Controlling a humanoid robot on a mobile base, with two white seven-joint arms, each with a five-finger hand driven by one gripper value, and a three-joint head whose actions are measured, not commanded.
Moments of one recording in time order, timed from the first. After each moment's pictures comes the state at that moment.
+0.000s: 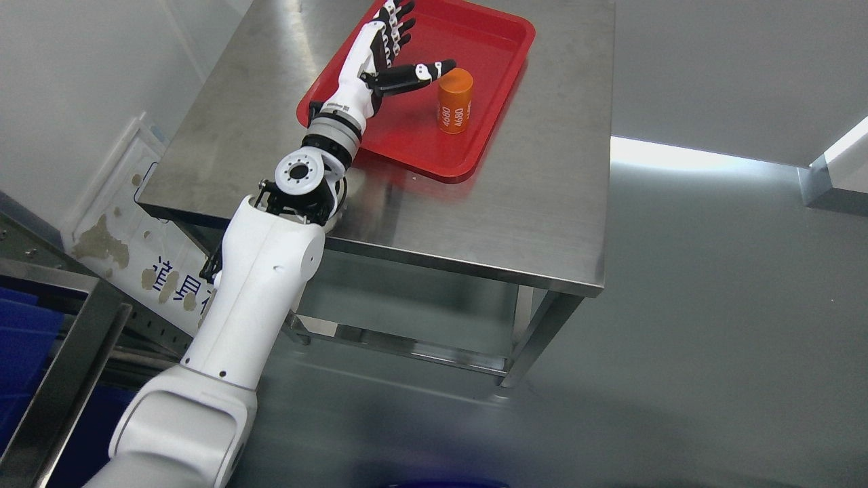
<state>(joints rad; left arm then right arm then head) -0.66 0.01 -0.31 -1.22 0.28 0.03 -0.03 0.00 0.00 0.00 0.00 0.00 -0.02 -0.06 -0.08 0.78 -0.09</state>
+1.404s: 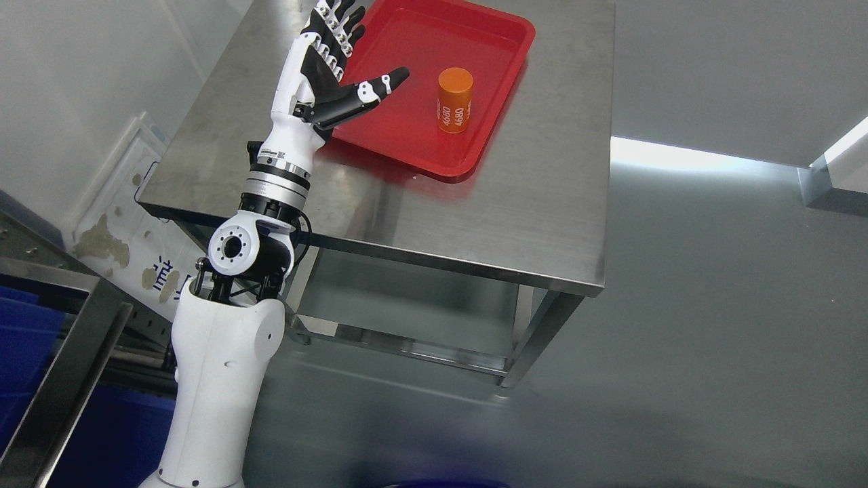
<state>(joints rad) -0.41 0.00 -0.16 -1.68 0.28 0.05 -0.06 0.00 0.00 0.00 0.00 0.00 -0.02 -0.06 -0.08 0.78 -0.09</state>
